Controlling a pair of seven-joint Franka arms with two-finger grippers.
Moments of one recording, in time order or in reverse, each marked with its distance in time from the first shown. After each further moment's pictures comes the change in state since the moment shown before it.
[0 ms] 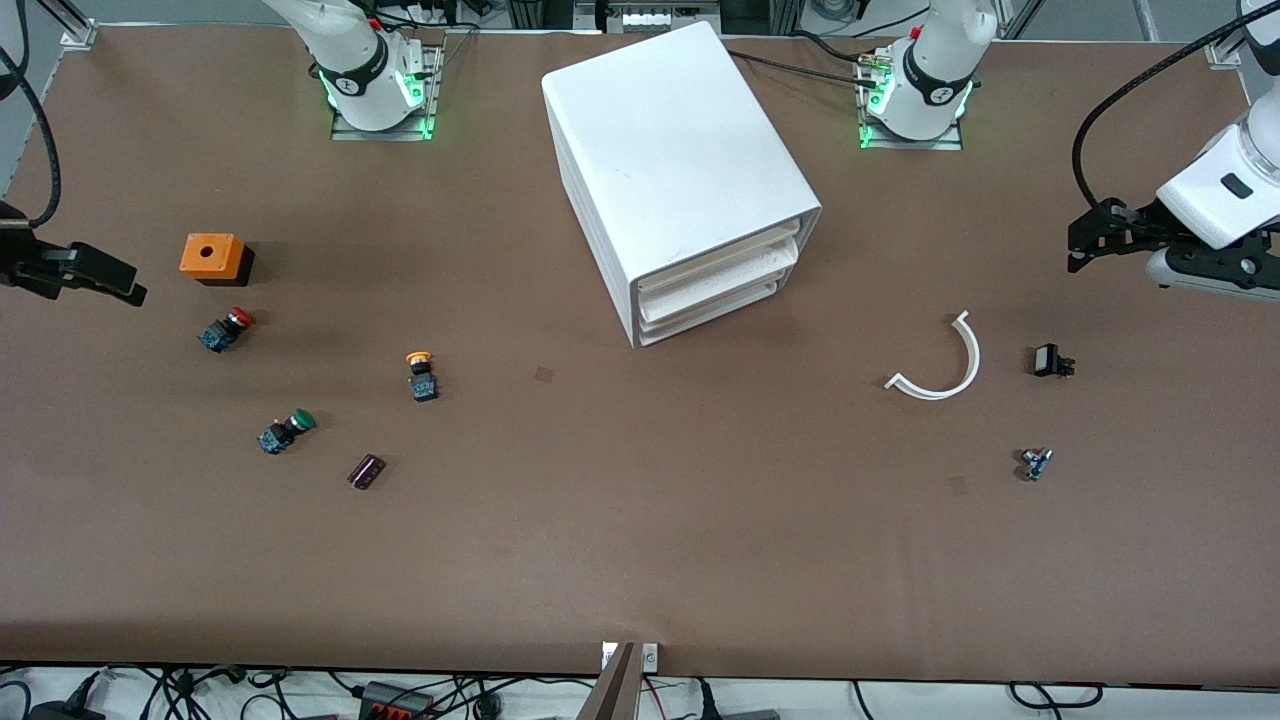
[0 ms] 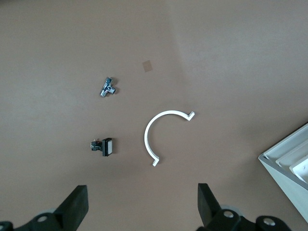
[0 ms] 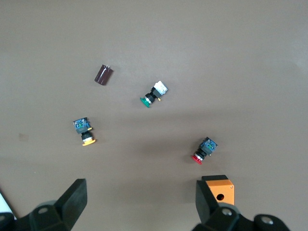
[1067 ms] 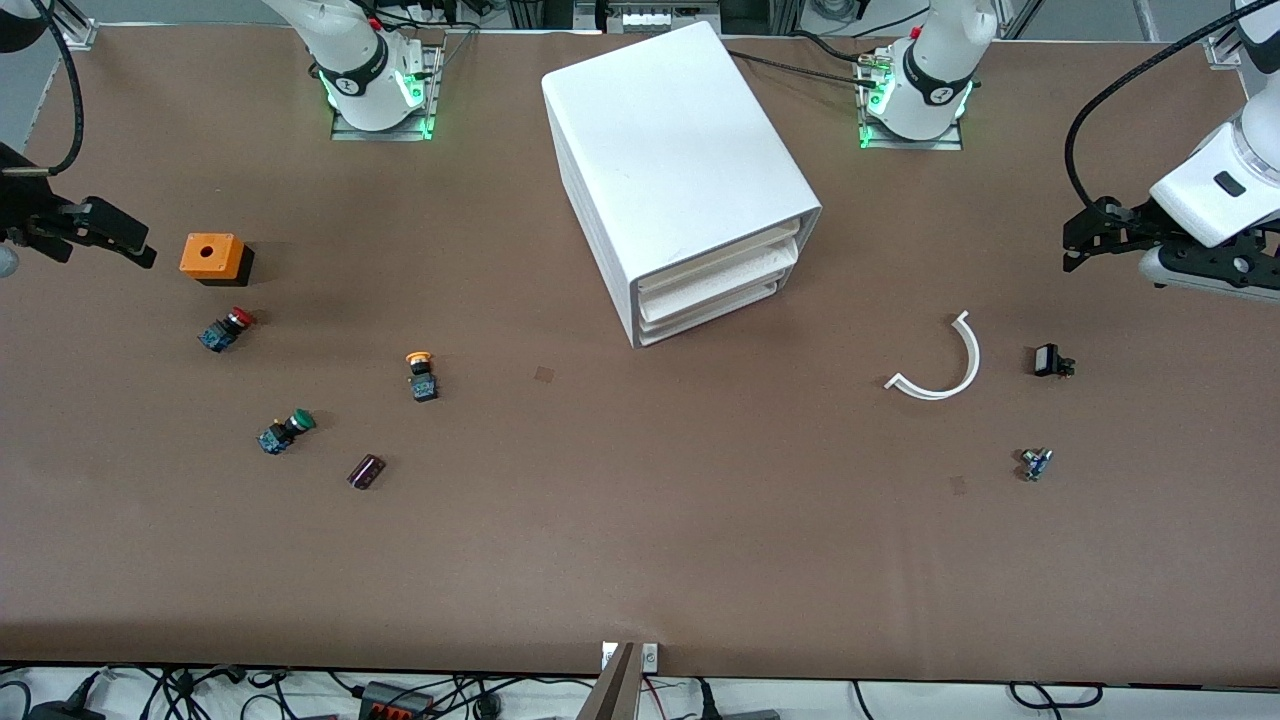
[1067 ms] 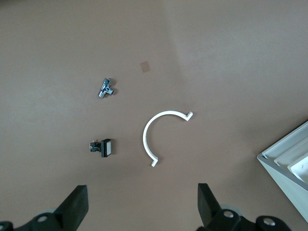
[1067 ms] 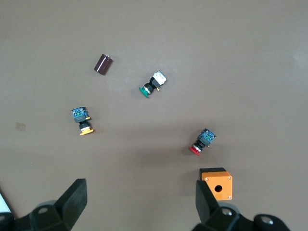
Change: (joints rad) left arm -0.005 -0.001 -0.002 0.000 0.000 0.000 0.001; right arm 0.000 -0.150 0.005 -0.179 -0.018 0.060 -0.005
